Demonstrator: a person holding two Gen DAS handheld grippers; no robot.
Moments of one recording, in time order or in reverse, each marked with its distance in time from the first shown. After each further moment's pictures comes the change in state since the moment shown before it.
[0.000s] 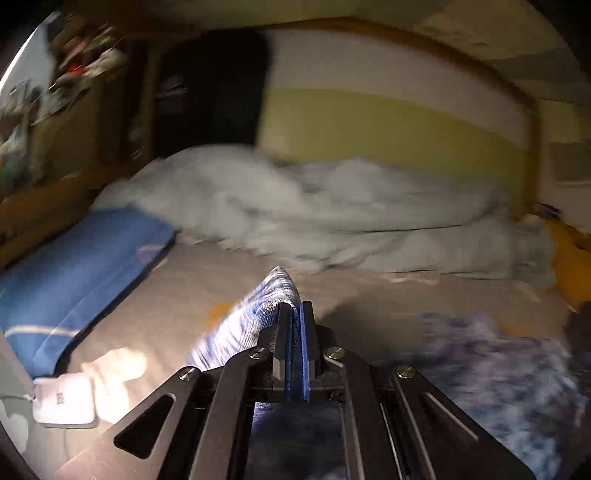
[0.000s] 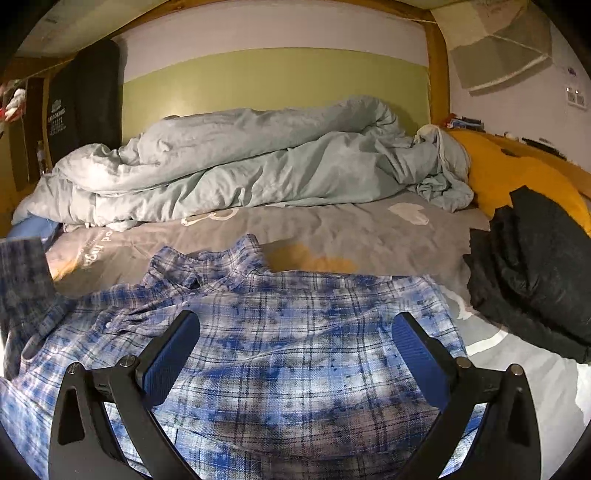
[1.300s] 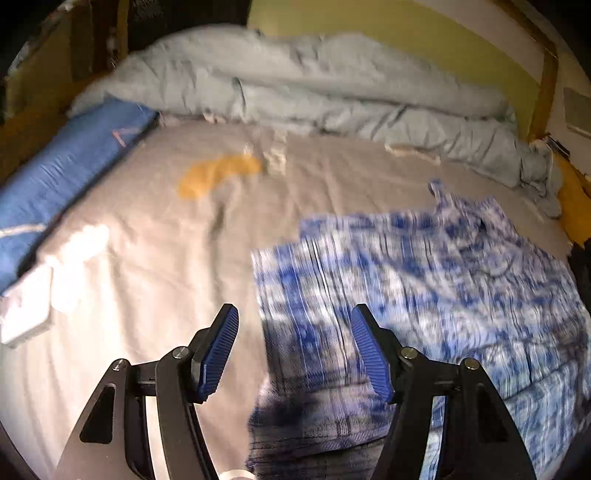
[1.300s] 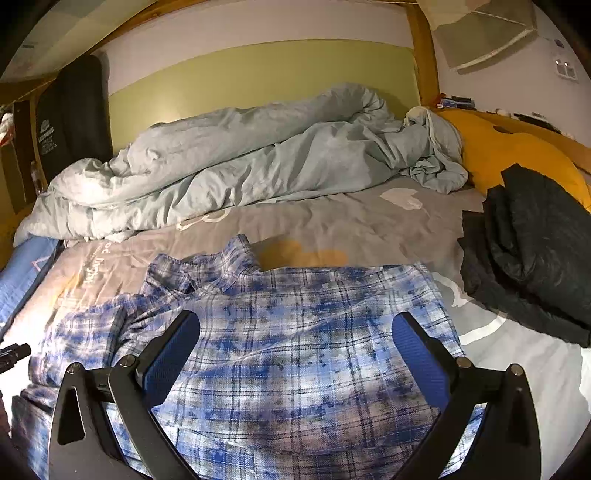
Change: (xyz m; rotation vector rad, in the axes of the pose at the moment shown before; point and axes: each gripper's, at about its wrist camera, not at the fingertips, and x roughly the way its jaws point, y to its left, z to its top) left arm 0.049 0.012 -0.108 -0.028 0.446 -0.025; right arm -0.001 -0.017 0.005 0.066 0.037 0.009
